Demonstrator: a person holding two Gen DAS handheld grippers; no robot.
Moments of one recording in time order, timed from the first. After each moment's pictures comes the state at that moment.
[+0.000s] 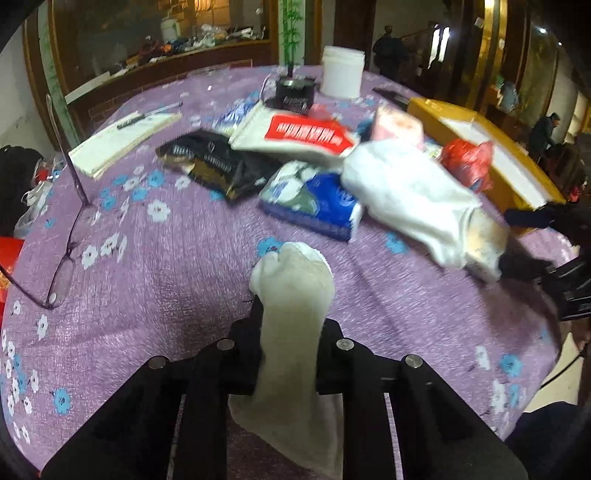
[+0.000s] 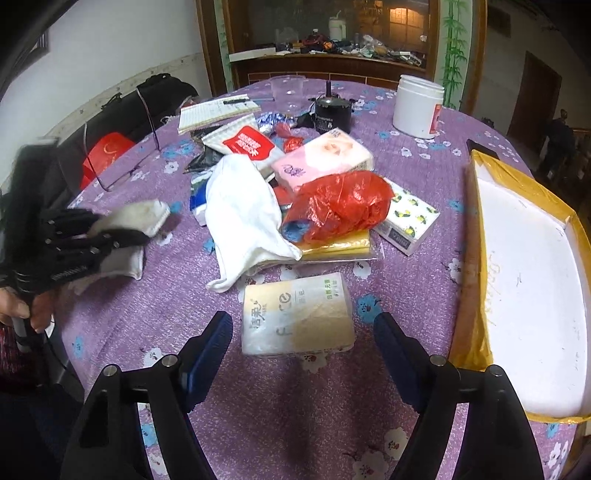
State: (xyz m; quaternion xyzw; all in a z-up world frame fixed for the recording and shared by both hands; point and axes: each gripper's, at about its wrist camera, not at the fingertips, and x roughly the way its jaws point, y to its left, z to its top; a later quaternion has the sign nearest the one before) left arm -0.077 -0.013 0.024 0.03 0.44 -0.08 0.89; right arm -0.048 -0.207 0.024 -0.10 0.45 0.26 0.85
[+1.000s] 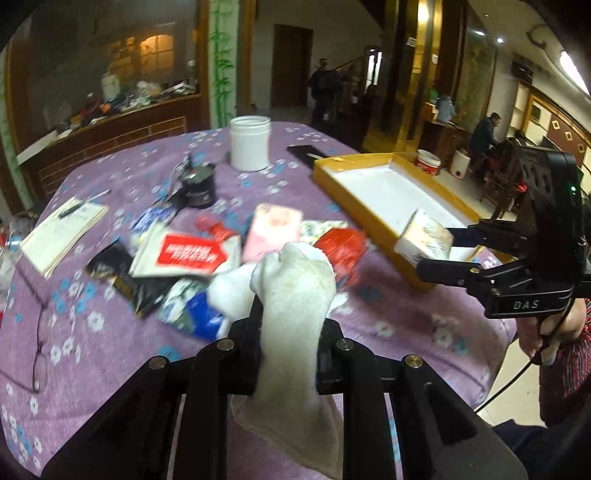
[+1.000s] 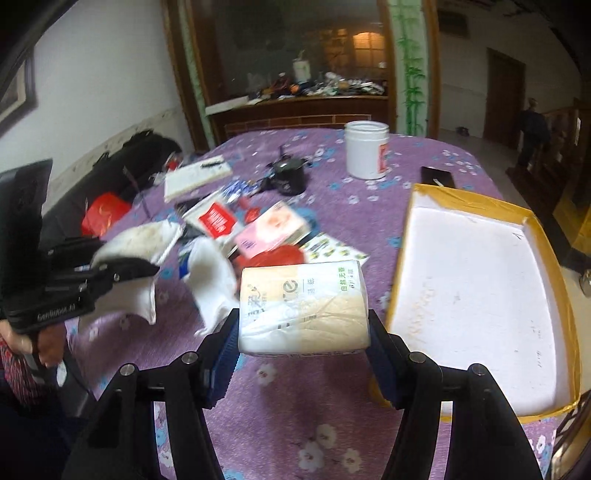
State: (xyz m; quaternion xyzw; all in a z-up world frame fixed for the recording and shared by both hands) left arm -0.055 -0.096 0.100 0.04 0.38 -0.20 0.91; right arm -0.046 -0.275 0.085 -0.02 0.38 0.22 0.90
